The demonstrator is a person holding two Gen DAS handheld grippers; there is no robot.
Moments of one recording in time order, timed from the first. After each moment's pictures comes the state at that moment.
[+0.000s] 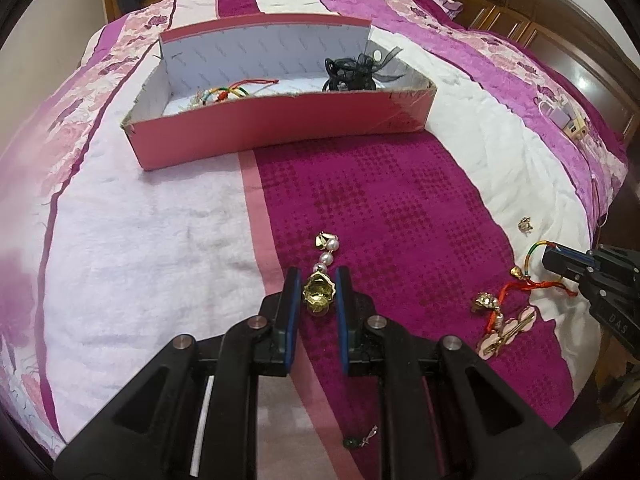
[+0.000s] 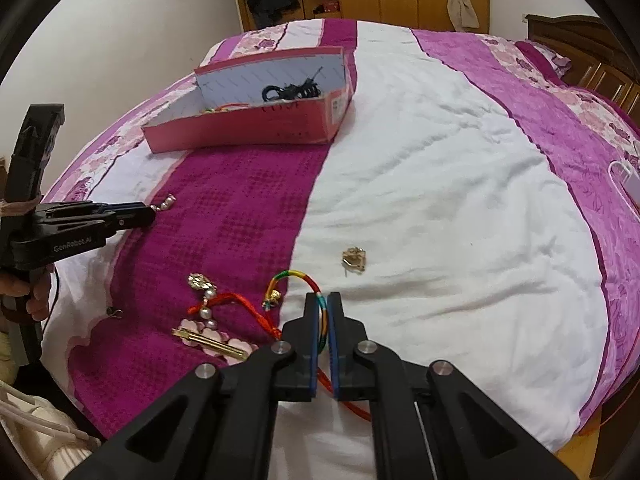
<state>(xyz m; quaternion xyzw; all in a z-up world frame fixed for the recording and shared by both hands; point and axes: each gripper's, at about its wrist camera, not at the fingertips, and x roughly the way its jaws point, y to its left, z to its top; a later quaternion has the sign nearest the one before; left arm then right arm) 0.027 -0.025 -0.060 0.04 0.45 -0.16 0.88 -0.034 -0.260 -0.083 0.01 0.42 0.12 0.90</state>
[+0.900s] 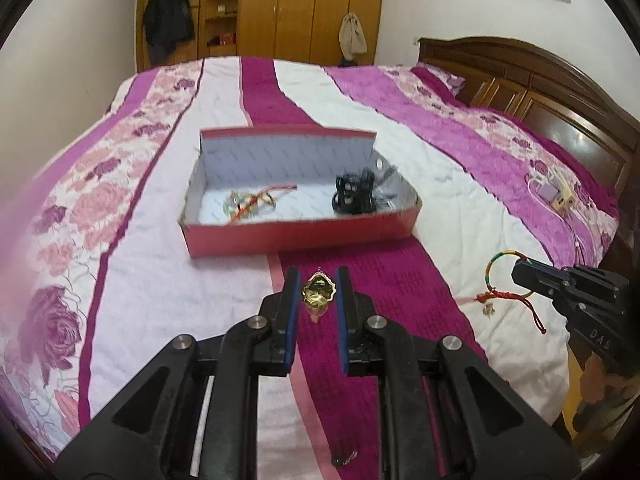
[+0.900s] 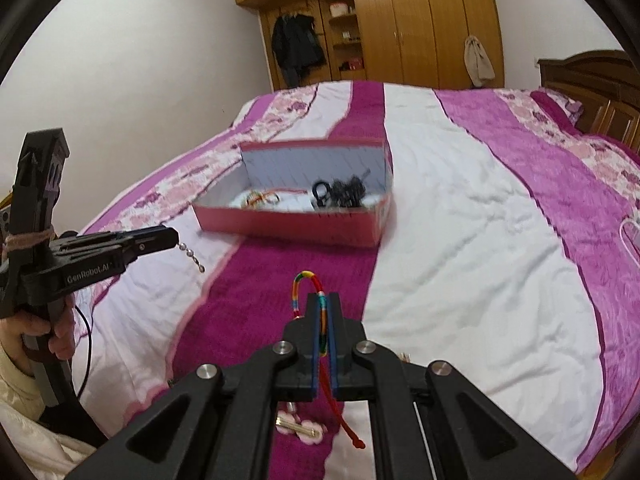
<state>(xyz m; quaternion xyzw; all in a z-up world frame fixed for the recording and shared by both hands) 0.011 -0.009 0.006 0.00 0.33 -0.14 0.93 -0.026 -0.237 -0.018 0.03 0.31 0.17 0.94</state>
